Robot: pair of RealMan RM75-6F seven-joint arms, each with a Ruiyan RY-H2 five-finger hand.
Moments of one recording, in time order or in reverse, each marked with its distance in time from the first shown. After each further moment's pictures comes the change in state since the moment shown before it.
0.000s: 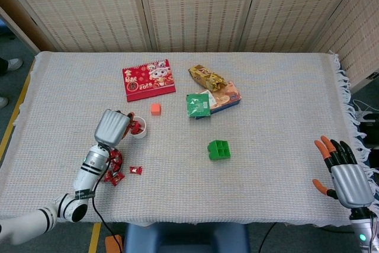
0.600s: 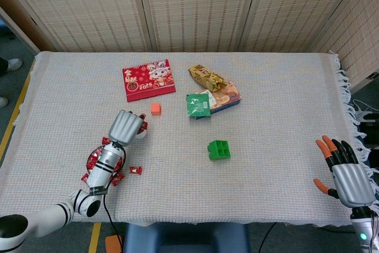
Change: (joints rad) left arm -0.066 -0.125 0.029 0.170 -0.015 -0.015 0.046; right arm 0.001 0.003 0.003 0.000 0.010 -0.007 0.003
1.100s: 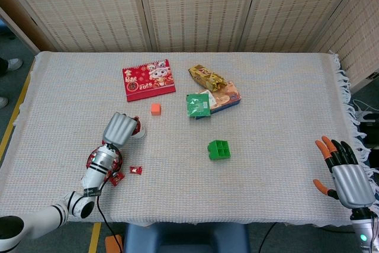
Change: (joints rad) left arm 0.017 0.028 0.045 0.009 -0.007 -0.015 0.026; right arm -0.003 0.000 -0.003 -0.003 -0.010 0.008 -0.001
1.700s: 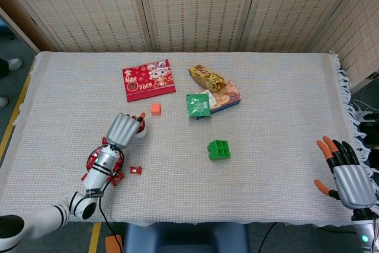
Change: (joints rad) left arm -0.009 0.003 -0.001 -0.036 -0.007 0.008 0.047; right arm -0.004 0.006 -0.001 0.001 -0.004 0.008 0.011
